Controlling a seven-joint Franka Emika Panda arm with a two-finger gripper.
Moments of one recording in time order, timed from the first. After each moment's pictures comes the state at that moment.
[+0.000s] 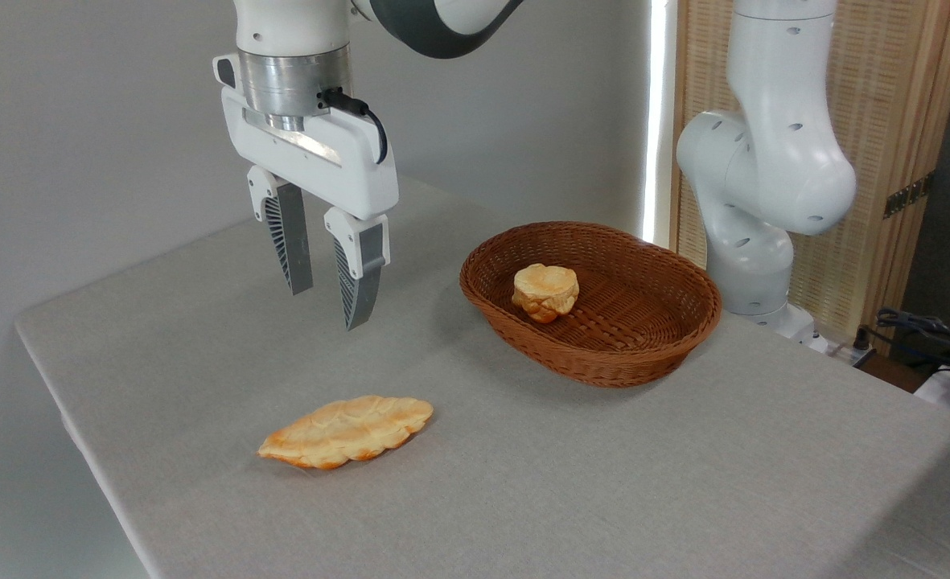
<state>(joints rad) -0.24 -0.05 0.08 -1.80 -0.07 1.87 0.53</state>
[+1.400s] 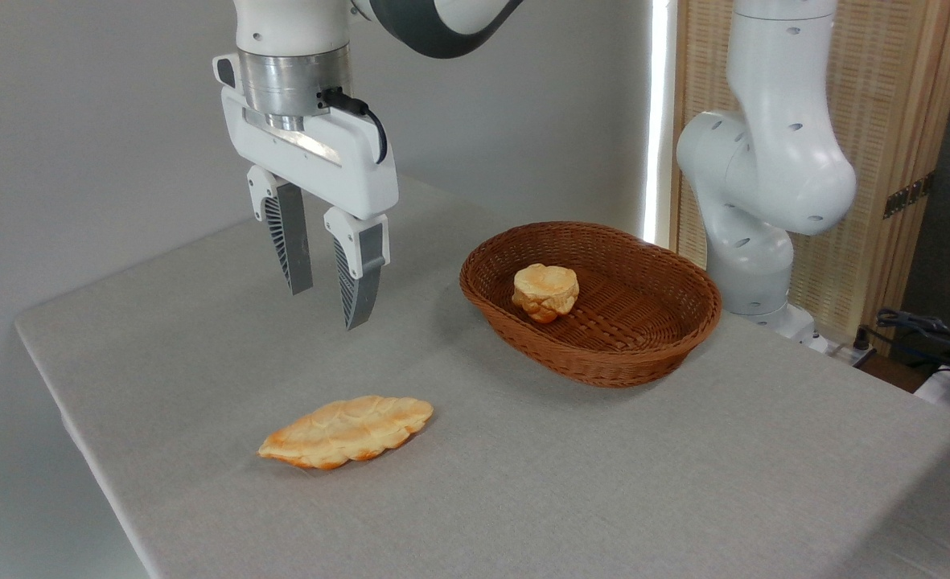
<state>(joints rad) -0.24 -0.05 0.08 -1.80 -0.07 1.87 0.53</state>
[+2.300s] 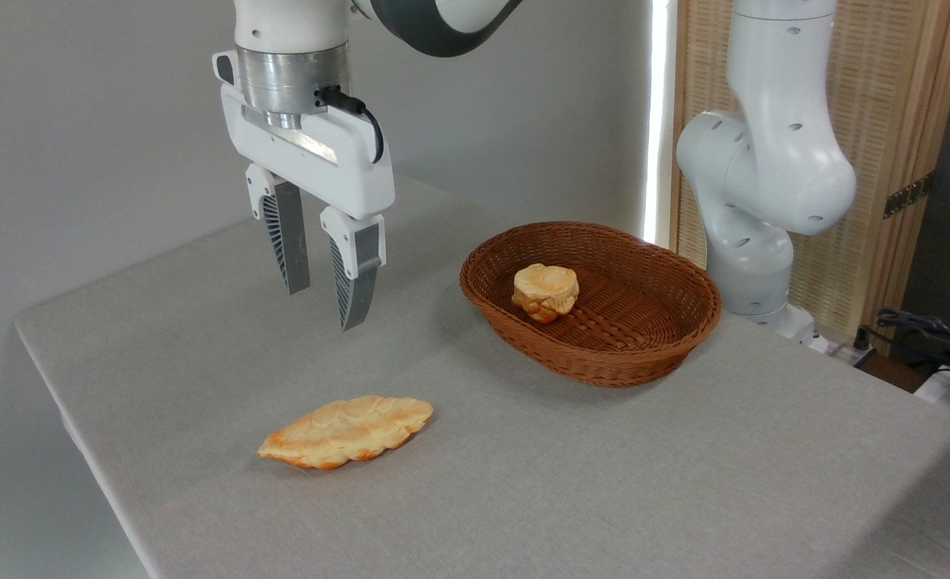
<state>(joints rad) -0.24 -0.05 0.09 -1.80 -0.07 1.88 0.56</state>
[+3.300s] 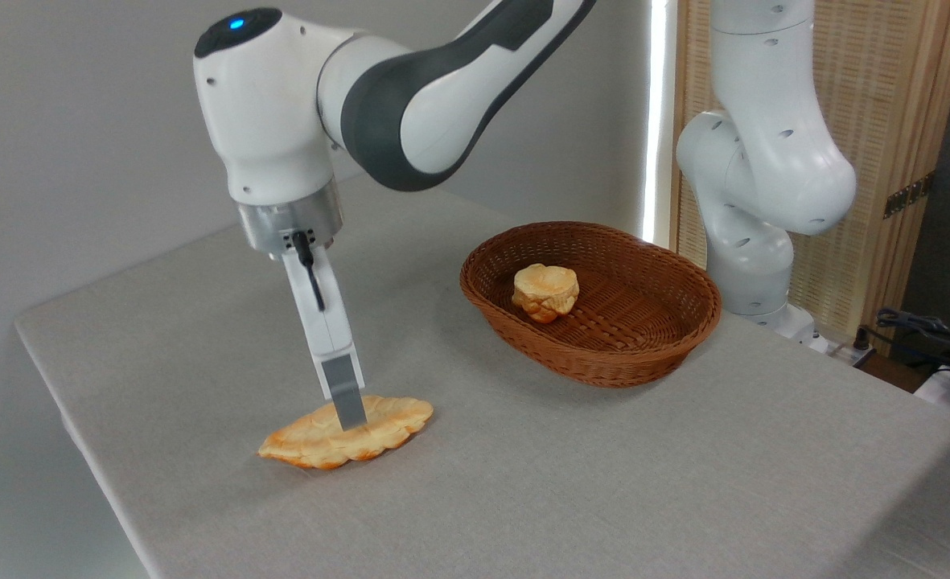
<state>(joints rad) -0.24 0.12 0.10 -1.83 -0.07 1.95 1.02</state>
